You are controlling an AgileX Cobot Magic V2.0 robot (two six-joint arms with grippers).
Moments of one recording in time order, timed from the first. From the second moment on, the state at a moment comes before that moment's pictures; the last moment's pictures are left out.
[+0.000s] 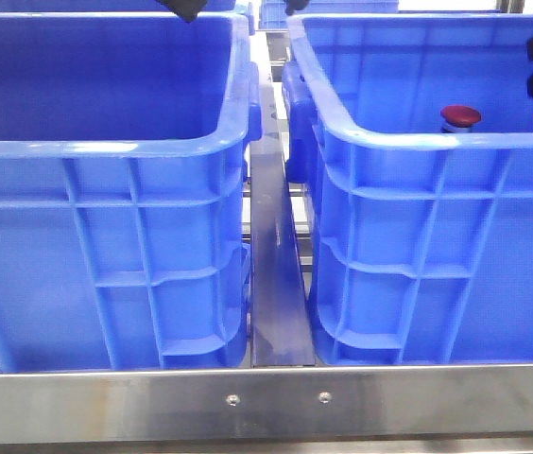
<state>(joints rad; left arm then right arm) -0.71 1.39 -1.24 -0.29 0.65 0.28 -0.18 1.72 -1.14 1.51 0.24 -1.57</state>
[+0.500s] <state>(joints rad) -0.61 1.30 -1.18 -0.30 0.52 0.18 -0.18 1.41 -0.95 1.51 0.25 -1.57</state>
